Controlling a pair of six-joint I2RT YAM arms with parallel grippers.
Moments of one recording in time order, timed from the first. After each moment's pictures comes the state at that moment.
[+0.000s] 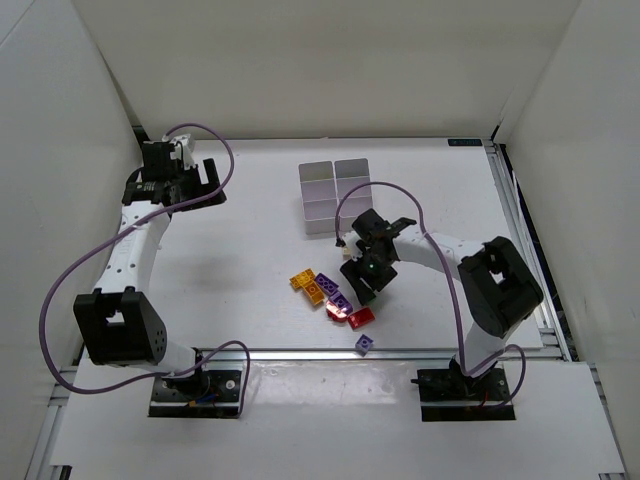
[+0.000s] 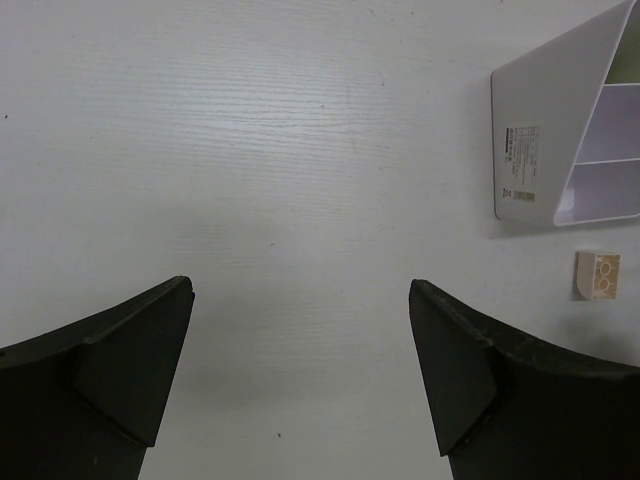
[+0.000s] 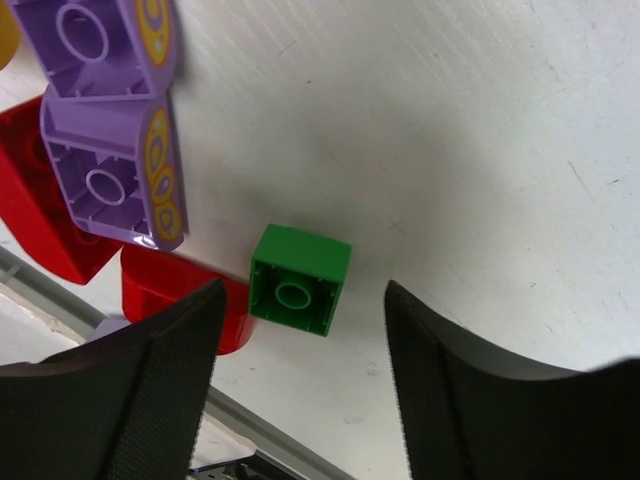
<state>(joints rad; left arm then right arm) 0.04 1.45 1.32 -0.63 0.16 -0.14 0.67 1.71 1.06 -0.73 -0.24 -0.11</state>
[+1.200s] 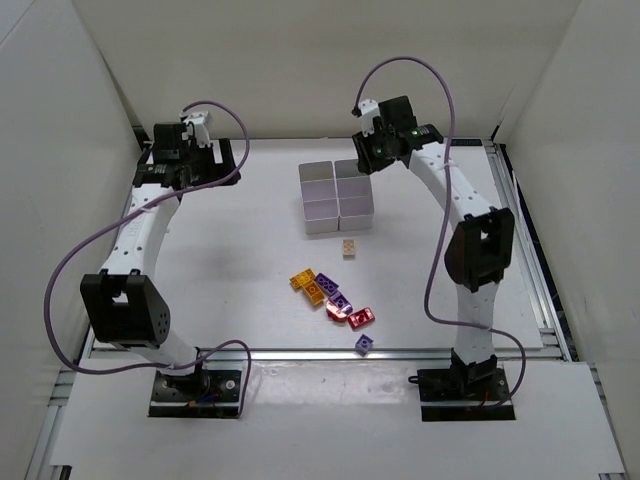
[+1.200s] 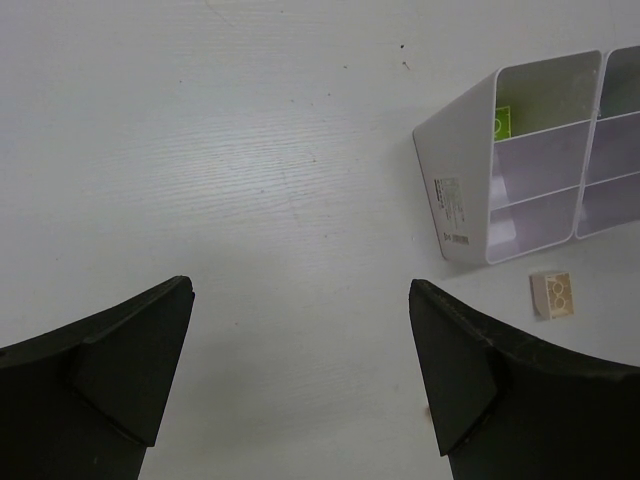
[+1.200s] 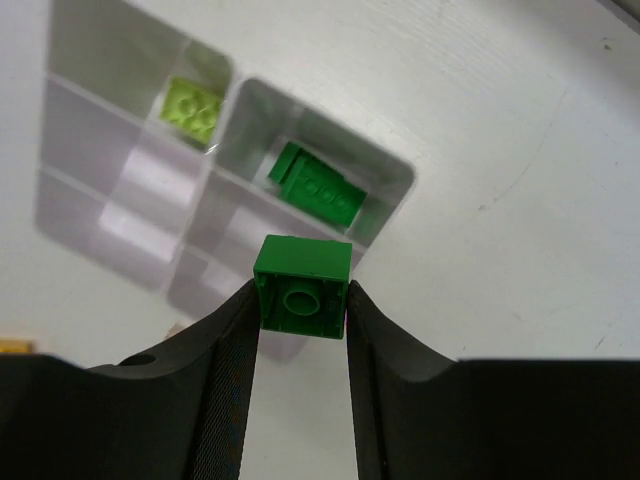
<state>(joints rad) -0.03 1.56 1.48 -0.56 0.22 -0.09 0.40 2.04 2.02 -0.75 -0.20 -0.20</state>
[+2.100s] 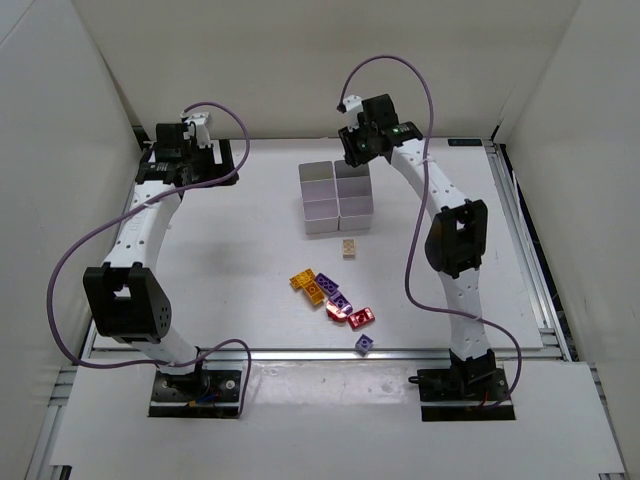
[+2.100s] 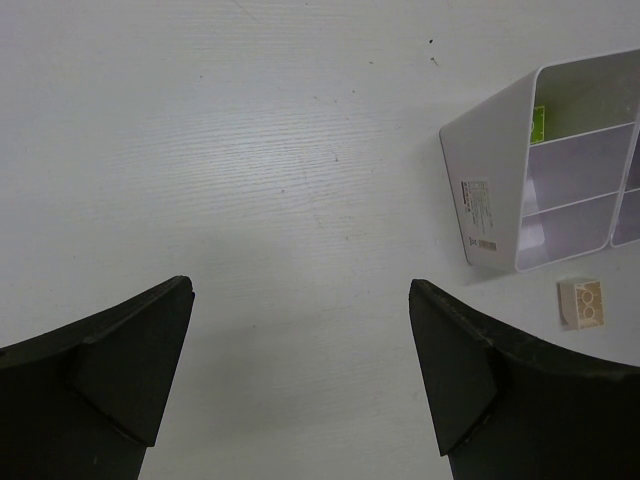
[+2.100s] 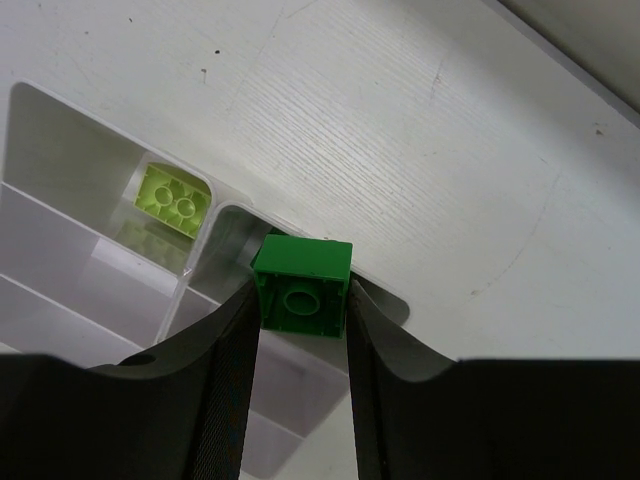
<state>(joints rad) -0.03 1.60 1.49 -0.56 0.19 -0.07 0.41 2.30 2.29 -0.72 -0.17 -0.21</state>
